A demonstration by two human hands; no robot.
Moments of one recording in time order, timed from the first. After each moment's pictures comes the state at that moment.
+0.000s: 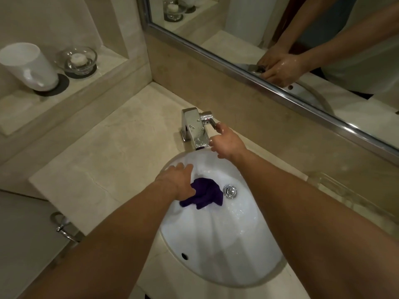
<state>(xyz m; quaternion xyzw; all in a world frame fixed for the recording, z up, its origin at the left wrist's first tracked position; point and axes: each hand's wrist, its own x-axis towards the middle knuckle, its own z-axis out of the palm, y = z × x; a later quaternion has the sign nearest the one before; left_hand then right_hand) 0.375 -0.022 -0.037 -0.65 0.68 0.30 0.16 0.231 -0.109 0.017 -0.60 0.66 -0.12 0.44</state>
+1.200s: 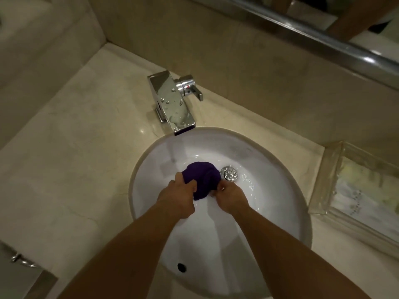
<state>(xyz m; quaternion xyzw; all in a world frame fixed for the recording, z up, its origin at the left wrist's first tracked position) 0.338 -0.009 -0.158 -0.61 0.69 0.34 0.18 0.170 -0.012 -0.180 -0.50 0.74 0.01 0.46</state>
